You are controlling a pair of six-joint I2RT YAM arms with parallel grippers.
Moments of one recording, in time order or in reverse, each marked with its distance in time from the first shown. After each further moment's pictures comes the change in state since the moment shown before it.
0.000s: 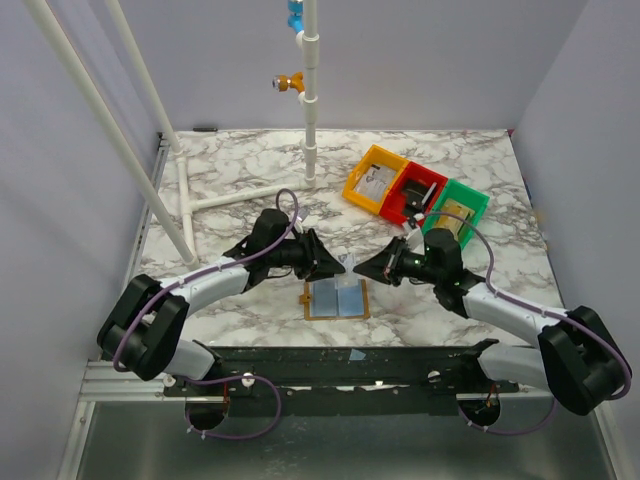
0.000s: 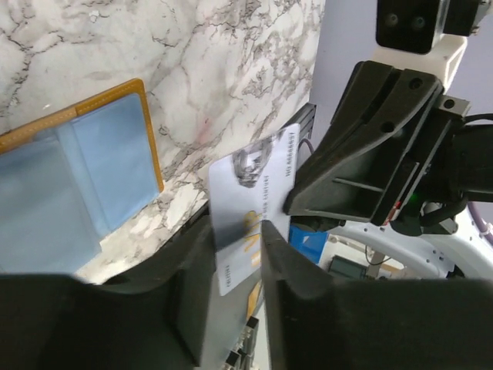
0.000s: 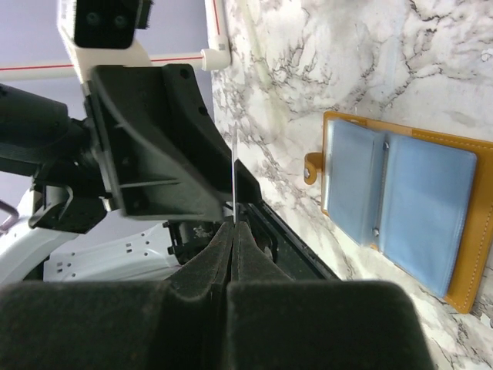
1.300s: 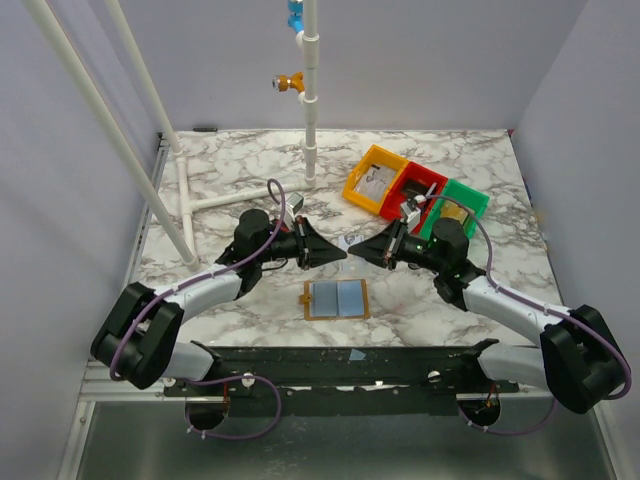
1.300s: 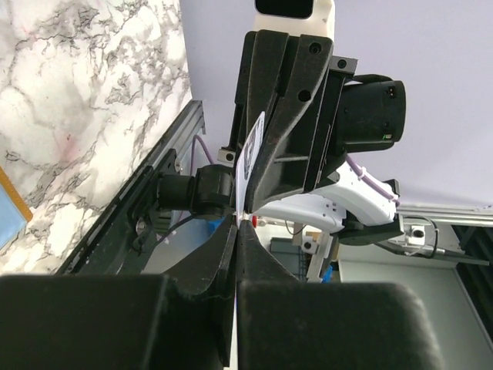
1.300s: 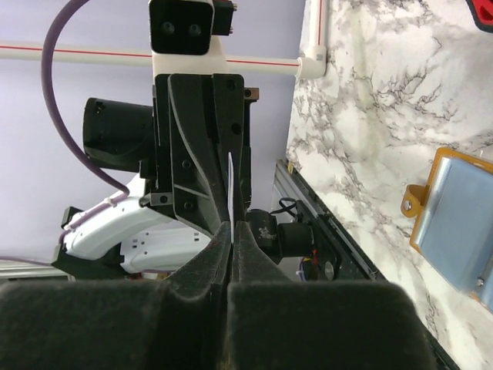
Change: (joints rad) left arm 0.043 -0.050 -0.085 0.466 0.142 -0.294; right arm -0.010 0.004 0.077 0.182 -0.078 0.117
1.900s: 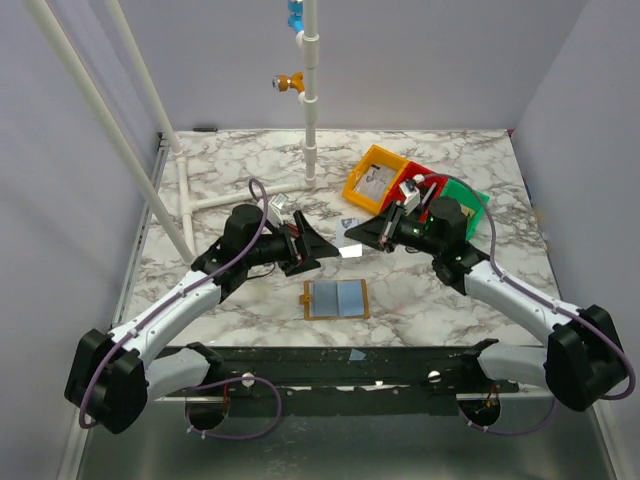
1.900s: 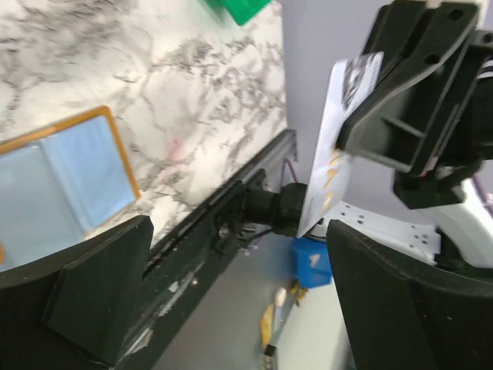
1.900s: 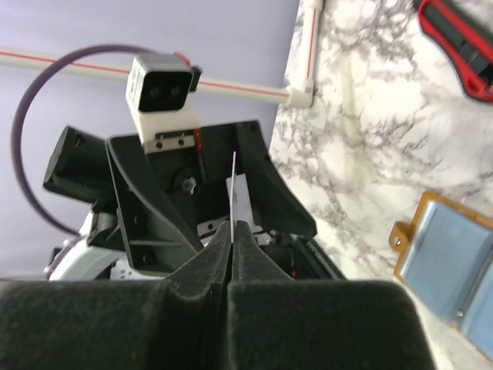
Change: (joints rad) left arm 0.006 -0.234 0.097 -0.608 -0.195 0.343; right arm 0.000 0.006 0.163 -0.187 0.035 -0.140
